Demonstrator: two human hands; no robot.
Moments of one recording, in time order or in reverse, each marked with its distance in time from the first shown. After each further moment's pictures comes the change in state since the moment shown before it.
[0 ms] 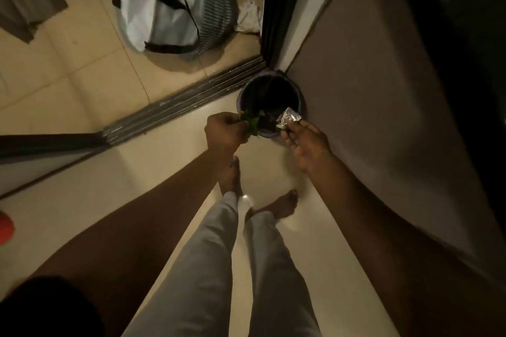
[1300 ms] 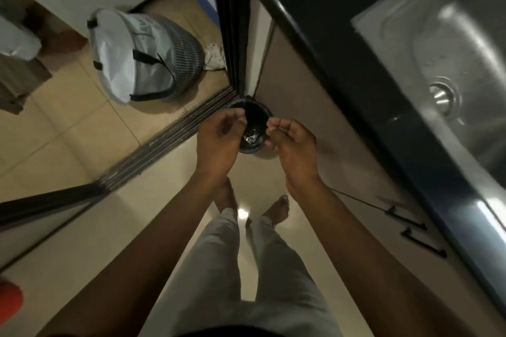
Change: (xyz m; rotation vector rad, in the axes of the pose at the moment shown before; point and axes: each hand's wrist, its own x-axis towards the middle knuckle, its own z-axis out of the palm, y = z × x) left_hand -0.138 0.126 -0.037 -0.035 -0.203 0.395; right_hand -0.177 -0.048 0.009 -0.239 -0.012 -0.519
